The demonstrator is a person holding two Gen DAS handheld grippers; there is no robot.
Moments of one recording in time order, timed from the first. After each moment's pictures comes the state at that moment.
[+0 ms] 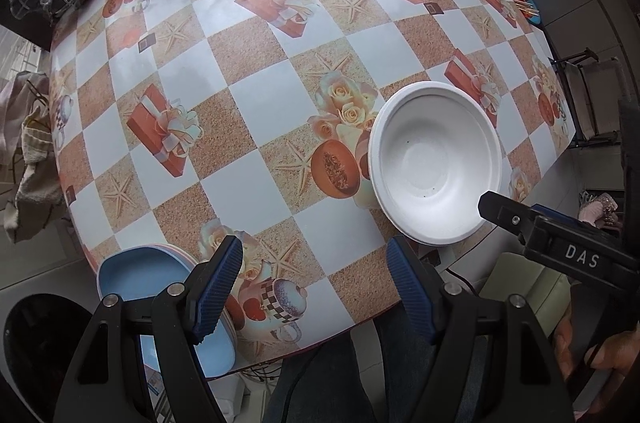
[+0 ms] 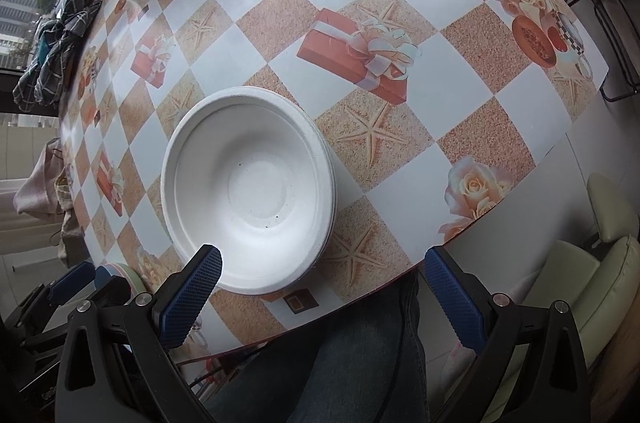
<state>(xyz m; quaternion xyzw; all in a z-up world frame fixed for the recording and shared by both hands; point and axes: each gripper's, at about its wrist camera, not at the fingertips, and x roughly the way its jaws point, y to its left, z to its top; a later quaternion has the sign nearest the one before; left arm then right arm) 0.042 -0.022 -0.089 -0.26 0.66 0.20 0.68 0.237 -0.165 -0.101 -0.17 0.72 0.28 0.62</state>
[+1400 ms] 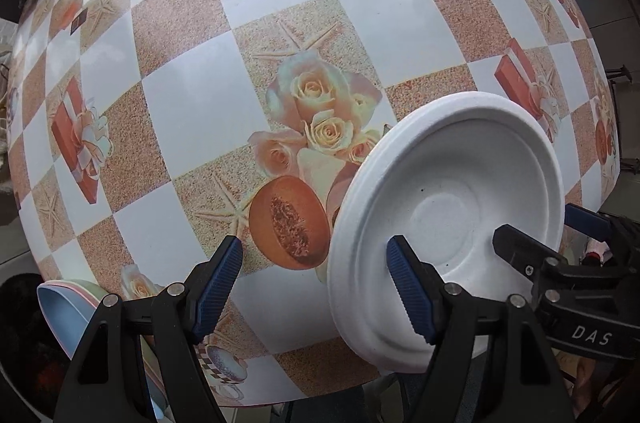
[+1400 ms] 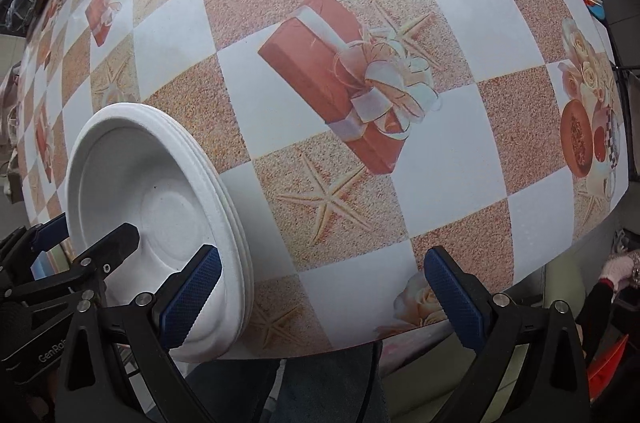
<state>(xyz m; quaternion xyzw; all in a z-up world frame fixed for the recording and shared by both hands) 0.113 -0.016 -0.184 -0.29 0.69 0.23 0.62 0.288 -0.108 -0.165 -0.33 0.70 0.32 0.55</state>
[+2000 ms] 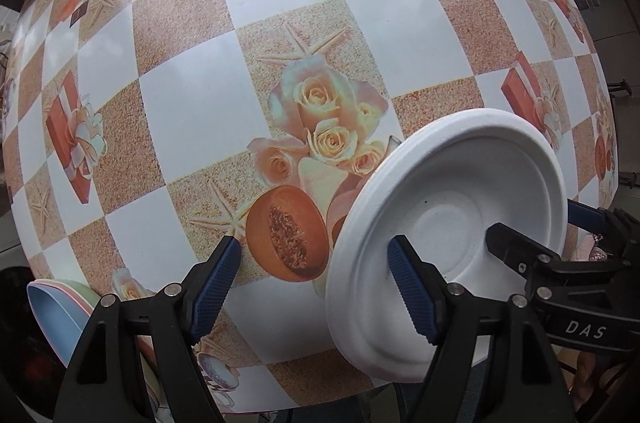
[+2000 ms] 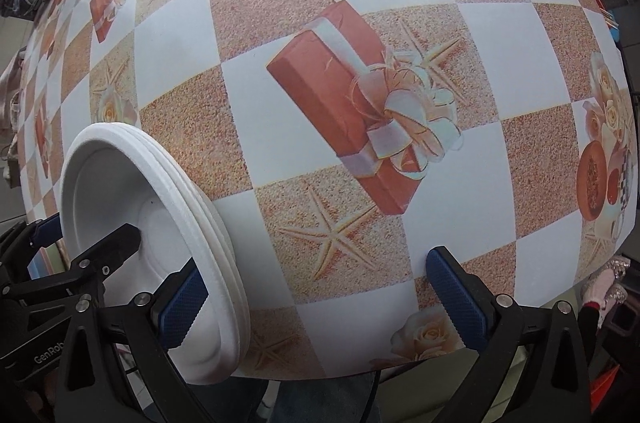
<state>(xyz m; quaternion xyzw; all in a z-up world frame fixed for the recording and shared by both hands) 0.113 -0.011 -0.190 -0.31 0.68 0.24 0.63 0.287 -0.102 -0.173 -0.35 0.69 0.34 0.54</state>
